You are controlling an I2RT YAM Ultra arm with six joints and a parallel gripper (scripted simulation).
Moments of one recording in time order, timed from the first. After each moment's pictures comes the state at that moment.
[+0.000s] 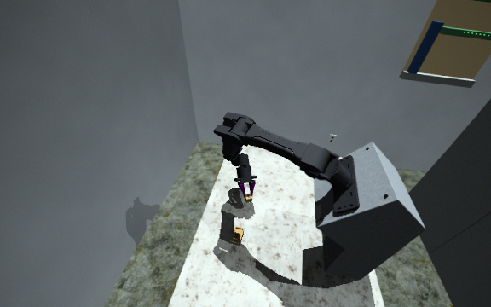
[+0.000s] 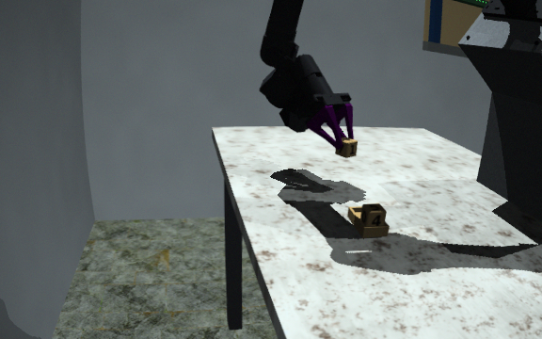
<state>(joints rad) -0.44 2.30 1.80 -1.10 -0.82 0.22</state>
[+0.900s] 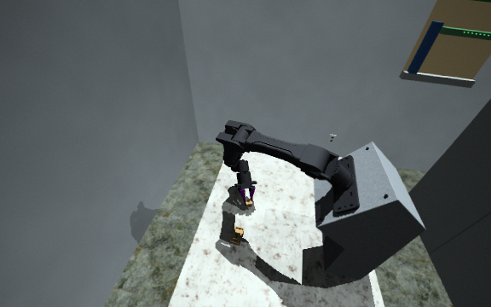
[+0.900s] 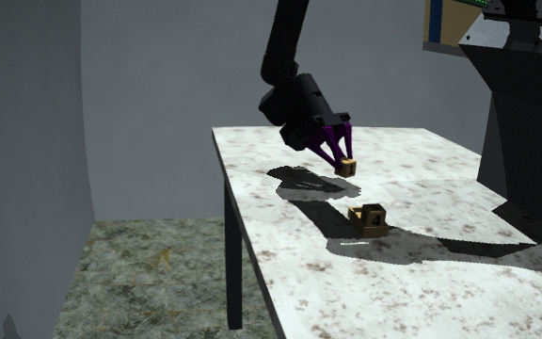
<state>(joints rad) -0.41 2.43 1.93 -1.07 -0.82 0.27</state>
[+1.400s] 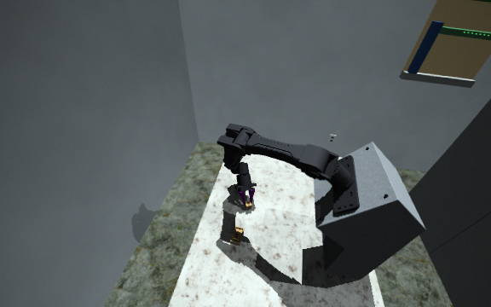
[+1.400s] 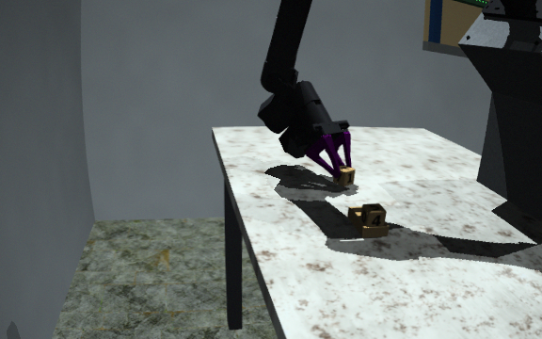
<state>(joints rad) -0.40 2.49 2.00 -1.06 -0.82 0.29</state>
